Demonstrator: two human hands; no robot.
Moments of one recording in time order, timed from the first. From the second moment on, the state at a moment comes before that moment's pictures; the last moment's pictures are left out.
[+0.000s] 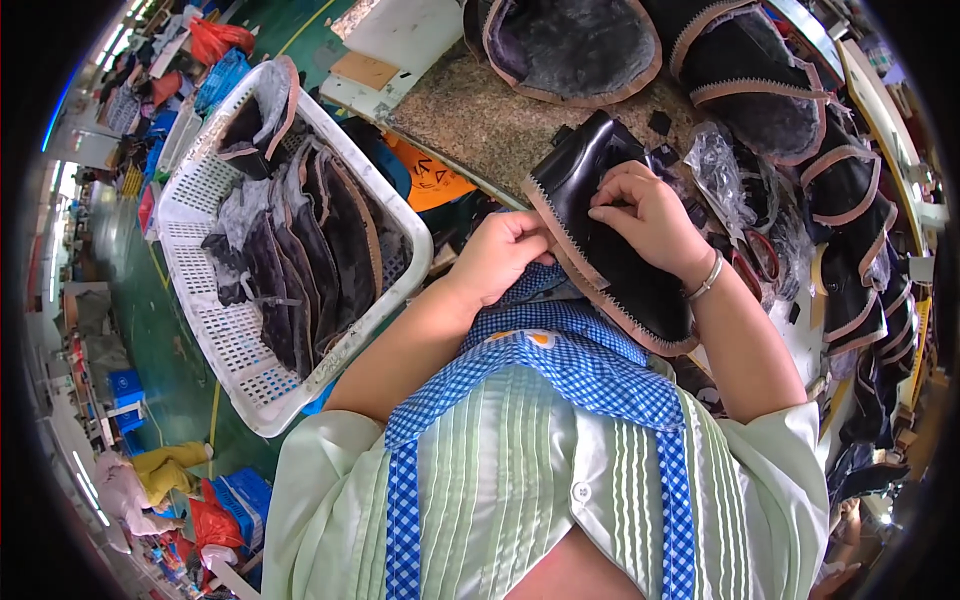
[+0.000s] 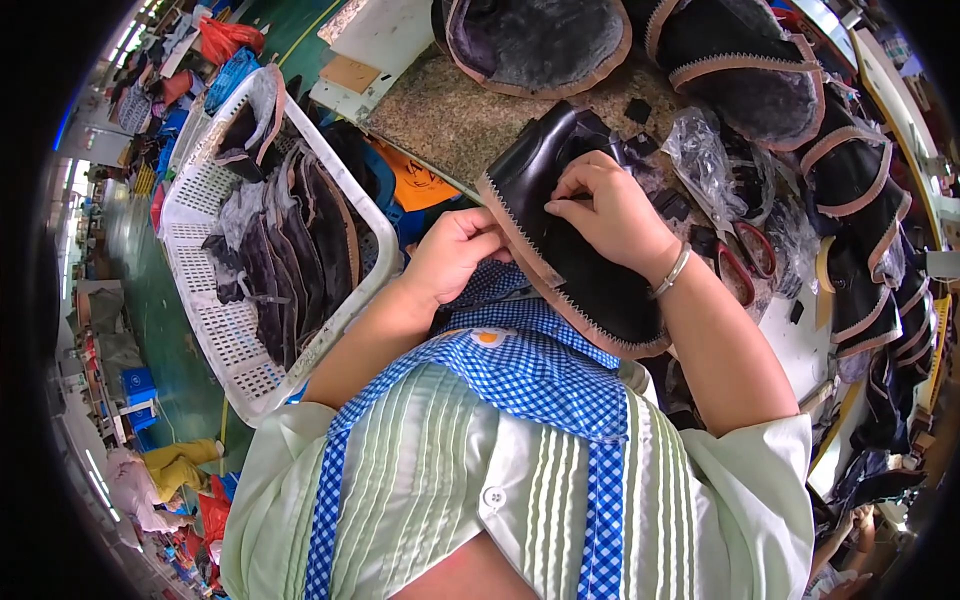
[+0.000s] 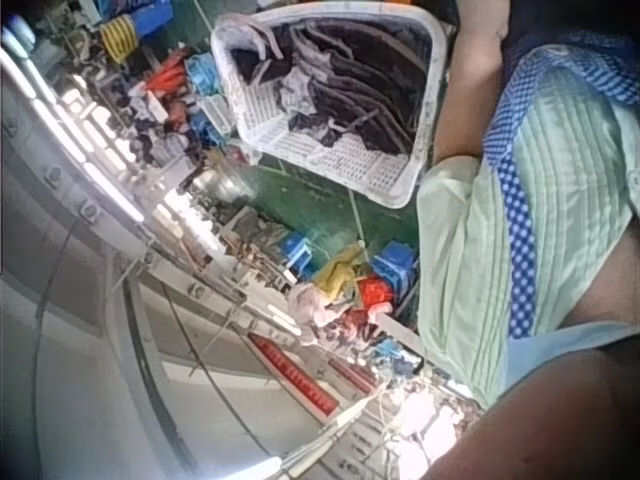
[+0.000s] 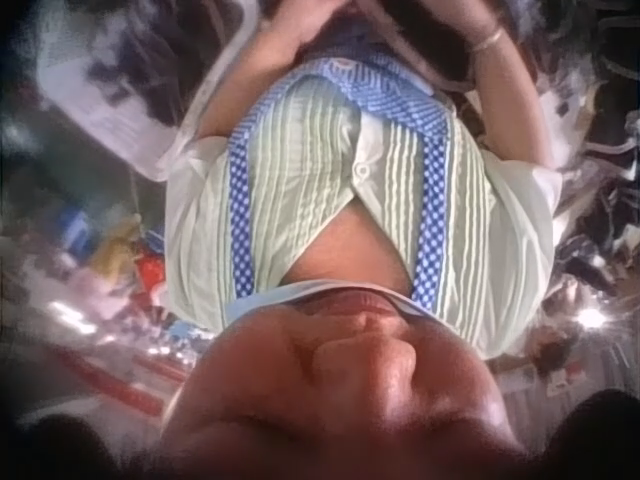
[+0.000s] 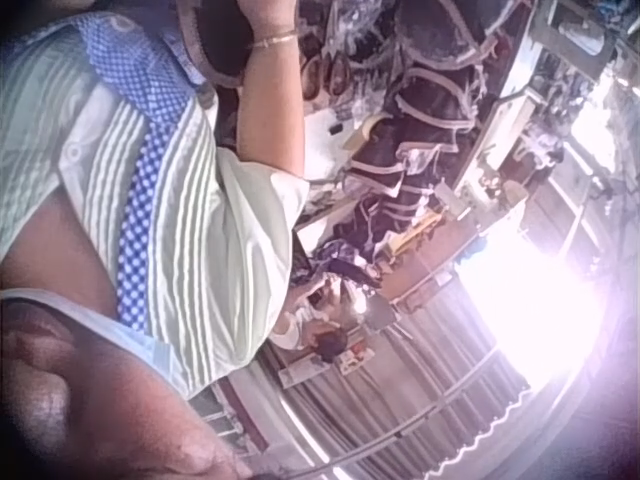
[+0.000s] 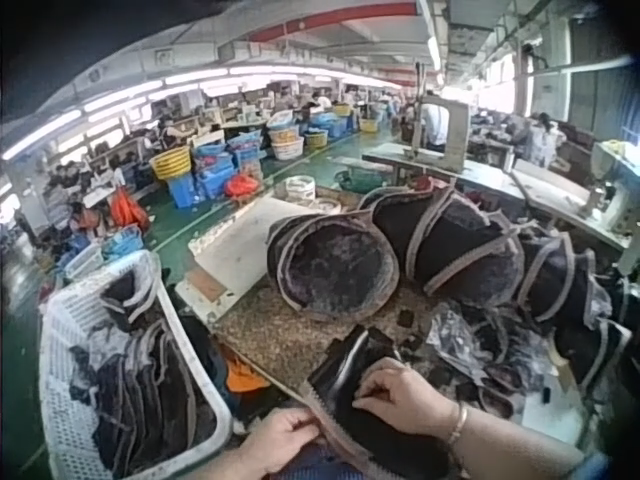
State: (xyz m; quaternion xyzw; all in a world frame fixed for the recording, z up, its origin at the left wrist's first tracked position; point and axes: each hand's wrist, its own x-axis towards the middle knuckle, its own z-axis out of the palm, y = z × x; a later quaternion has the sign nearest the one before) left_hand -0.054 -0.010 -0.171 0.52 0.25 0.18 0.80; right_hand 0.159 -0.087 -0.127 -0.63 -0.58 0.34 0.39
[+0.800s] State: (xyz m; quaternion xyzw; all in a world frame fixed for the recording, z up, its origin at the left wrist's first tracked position) left_hand -0.066 -0.042 -0.172 0.80 0.31 0.26 0.44; right_hand 0.147 -0.083 -0.131 -0.61 -0.67 0.32 0.27
